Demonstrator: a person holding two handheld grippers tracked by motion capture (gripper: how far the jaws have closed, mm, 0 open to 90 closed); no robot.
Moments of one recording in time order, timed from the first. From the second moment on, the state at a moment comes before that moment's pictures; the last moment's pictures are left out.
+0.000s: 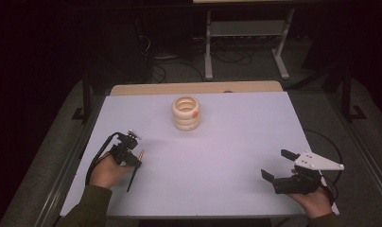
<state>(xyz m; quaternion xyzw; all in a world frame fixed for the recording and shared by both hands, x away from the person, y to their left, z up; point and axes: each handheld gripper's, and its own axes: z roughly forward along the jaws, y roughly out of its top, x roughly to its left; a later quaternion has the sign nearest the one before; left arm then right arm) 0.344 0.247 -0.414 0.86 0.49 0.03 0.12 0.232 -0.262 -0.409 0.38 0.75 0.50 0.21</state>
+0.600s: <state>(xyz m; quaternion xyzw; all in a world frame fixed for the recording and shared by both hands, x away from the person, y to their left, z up) 0.351 0.243 -0.413 0.88 0.47 0.03 0.09 0.232 -0.261 -0.409 0.38 0.75 0.50 0.21</state>
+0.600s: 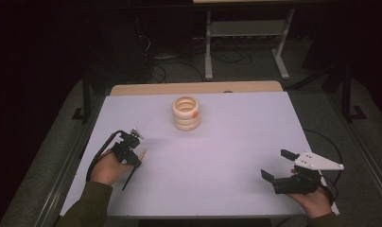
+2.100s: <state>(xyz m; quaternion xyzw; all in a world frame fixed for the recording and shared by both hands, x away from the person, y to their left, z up) 0.341 0.262 -0.398 0.87 0.45 0.05 0.21 0.233 -0.263 -0.410 0.38 0.75 0.50 0.21</state>
